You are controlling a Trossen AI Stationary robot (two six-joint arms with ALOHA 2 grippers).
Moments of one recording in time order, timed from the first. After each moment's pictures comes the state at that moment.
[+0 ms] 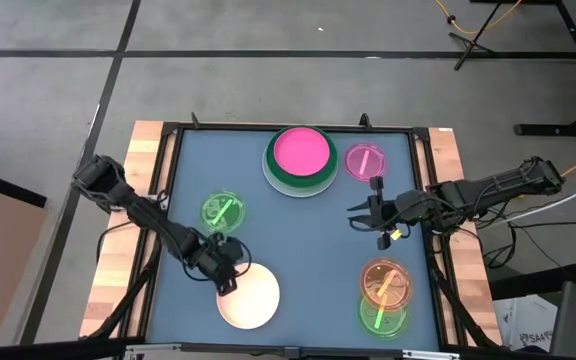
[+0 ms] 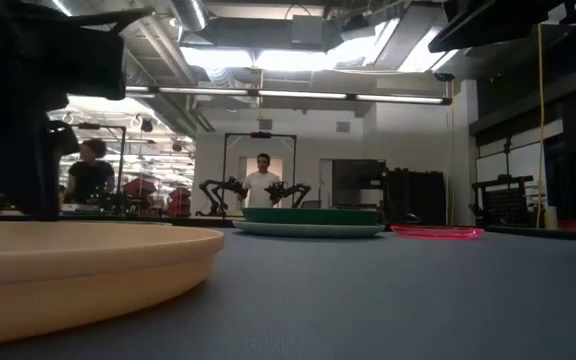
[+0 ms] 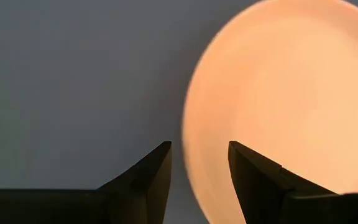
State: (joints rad) left arm -0.57 1.53 0.76 -0.37 -0.22 -0.99; right arm 0.29 0.91 0.75 -0.38 0.30 -0.27
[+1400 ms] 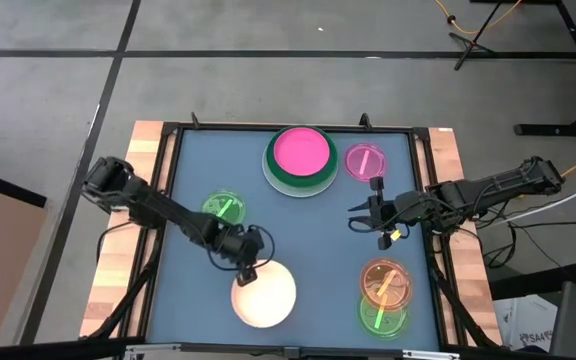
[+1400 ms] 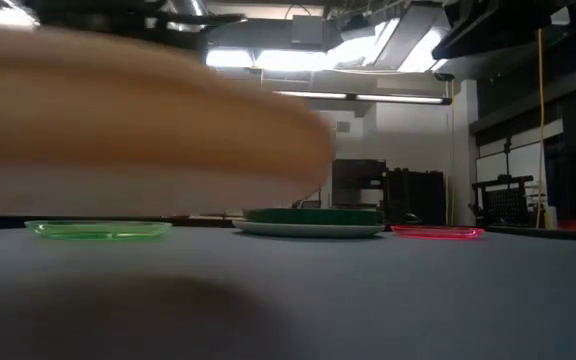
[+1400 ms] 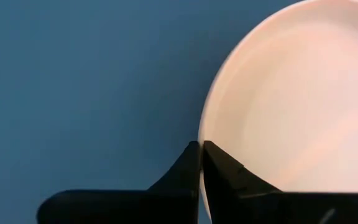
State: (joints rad) left arm -0.36 1.61 0.90 -0.35 -0.05 -0.79; right arm 0.29 0.91 0.75 -0.41 0.30 -0.27
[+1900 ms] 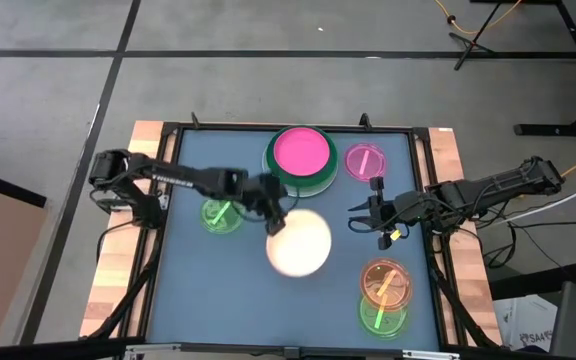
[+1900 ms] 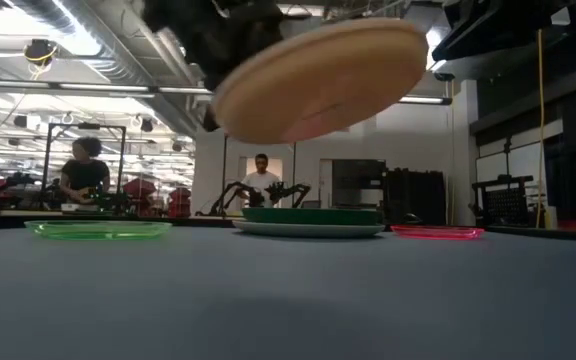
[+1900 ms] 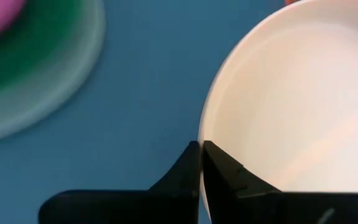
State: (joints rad) left arm 0.04 1.61 1.11 -0.35 0.04 -0.52; right arm 0.29 0.91 0.75 -0.42 0.30 -0.27
